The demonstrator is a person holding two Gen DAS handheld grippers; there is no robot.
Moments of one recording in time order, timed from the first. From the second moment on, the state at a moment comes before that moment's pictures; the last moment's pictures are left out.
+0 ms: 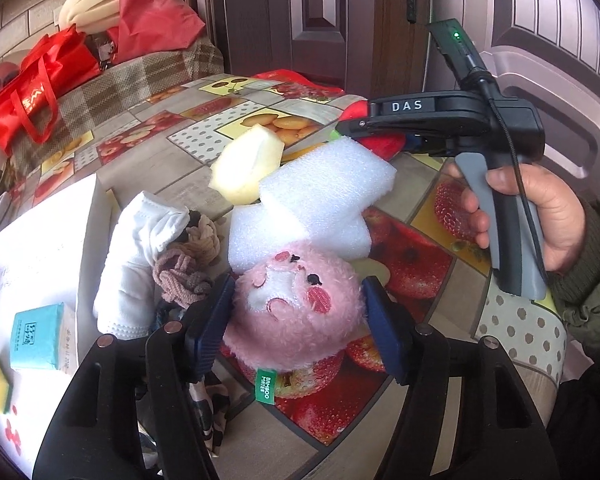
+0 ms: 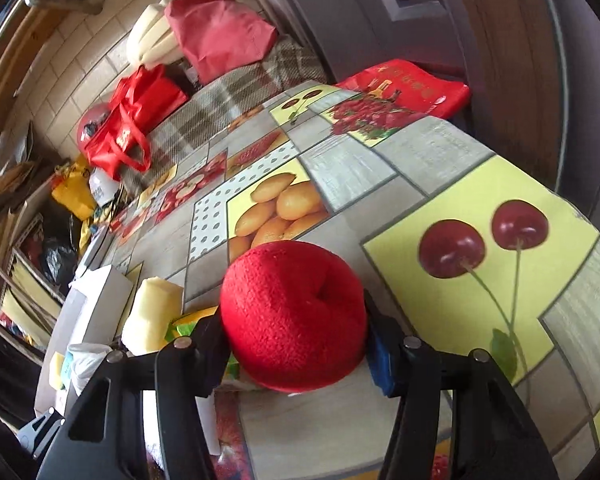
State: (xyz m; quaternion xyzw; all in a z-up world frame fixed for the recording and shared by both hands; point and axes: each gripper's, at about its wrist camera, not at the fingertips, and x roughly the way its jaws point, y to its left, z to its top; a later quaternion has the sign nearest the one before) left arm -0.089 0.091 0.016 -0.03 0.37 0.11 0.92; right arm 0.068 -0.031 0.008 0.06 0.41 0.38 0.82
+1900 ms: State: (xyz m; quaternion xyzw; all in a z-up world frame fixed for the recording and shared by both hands) left arm -0.235 0.133 0.061 -0.09 0.12 0.23 0.96; right arm -0.088 -0.048 0.072 -0.02 0.09 0.41 0.91
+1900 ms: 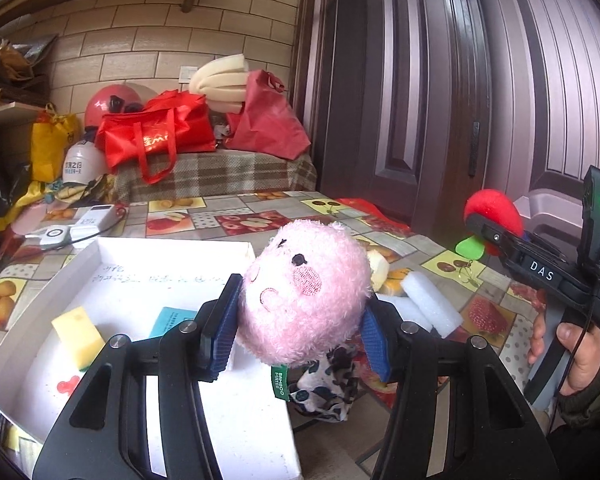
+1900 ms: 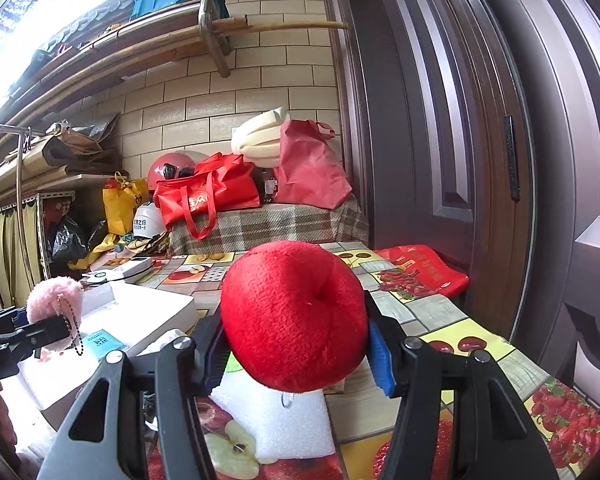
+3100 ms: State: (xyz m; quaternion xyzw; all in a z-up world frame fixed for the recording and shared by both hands) left arm -0.265 0.159 0.058 -0.12 0.11 0.27 0.95; right arm -0.121 0.011 0.067 -0.07 0.11 0.50 0.86
